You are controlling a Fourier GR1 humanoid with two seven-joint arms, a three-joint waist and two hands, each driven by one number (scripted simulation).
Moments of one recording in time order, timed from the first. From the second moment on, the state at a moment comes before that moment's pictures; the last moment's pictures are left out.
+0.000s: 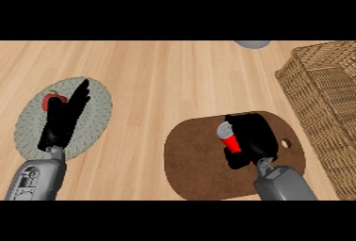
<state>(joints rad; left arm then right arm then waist) -0.23 0.21 0.08 -1.40 -0.12 -0.03 0.24 -0.24 -0.14 0.36 -1.57 1.23 0.34 0.34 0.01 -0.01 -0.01</state>
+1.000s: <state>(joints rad) -0.21 0.20 0.09 -1.39 -0.13 -0.03 0.24 -0.51 0.00 0.14 -2.17 0.73 0.43 0.84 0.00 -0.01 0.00</state>
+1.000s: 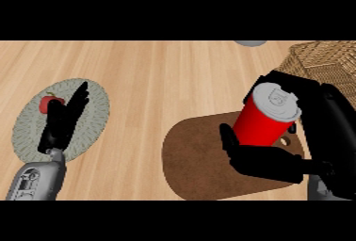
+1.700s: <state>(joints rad) -0.22 0.21 0.10 -1.38 -0.12 -0.04 0.22 -0.98 -0.22 -0.20 -2.00 0.57 0.54 0.97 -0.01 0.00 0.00</state>
